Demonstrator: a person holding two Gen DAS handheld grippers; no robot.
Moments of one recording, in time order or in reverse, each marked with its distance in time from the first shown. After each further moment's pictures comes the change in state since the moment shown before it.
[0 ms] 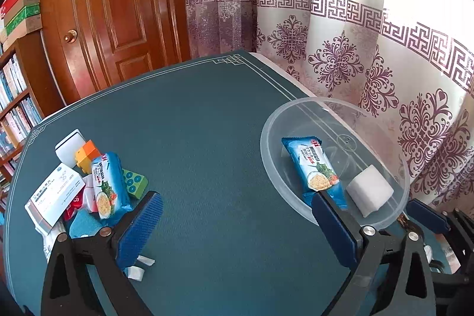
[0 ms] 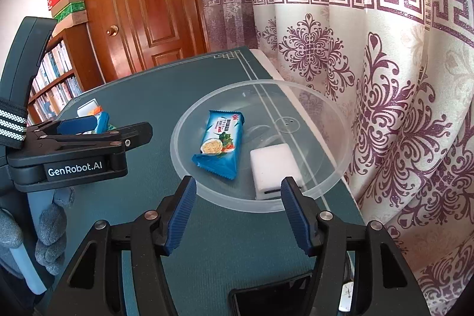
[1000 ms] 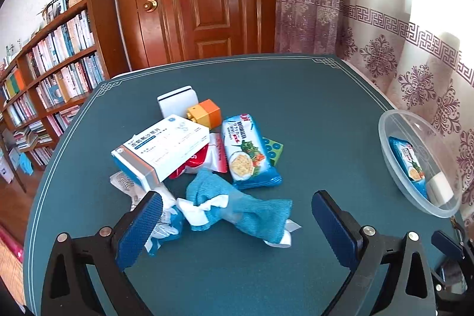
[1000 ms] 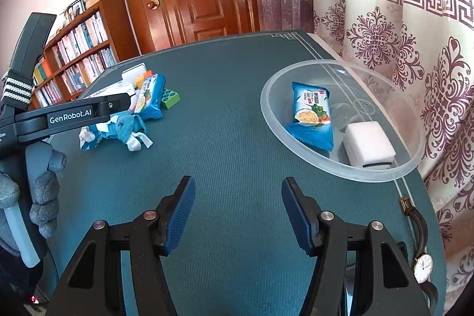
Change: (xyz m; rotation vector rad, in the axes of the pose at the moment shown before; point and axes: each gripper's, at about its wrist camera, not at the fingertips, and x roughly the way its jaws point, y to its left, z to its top) left arm -0.029 0.120 -0.047 -0.205 0.004 0.231; right arm 0.014 0.075 -0.024 -0.094 0.078 0.128
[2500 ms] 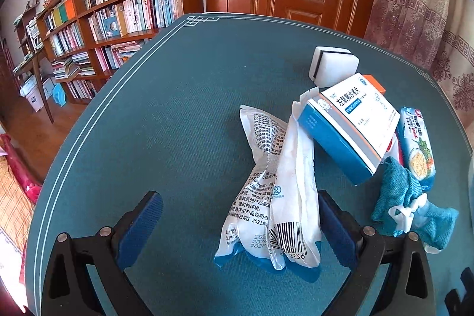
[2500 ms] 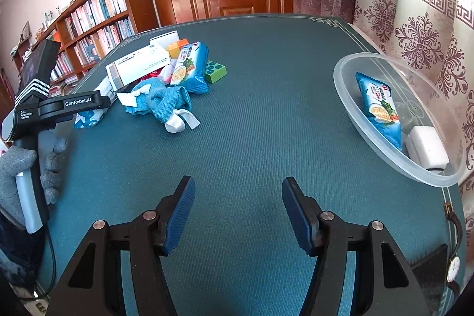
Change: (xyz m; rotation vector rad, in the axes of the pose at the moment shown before) left arm 0.046 0.146 -0.028 -0.264 0.152 0.173; right arm 0.034 0.066 -0.001 -0.098 0.093 0.052
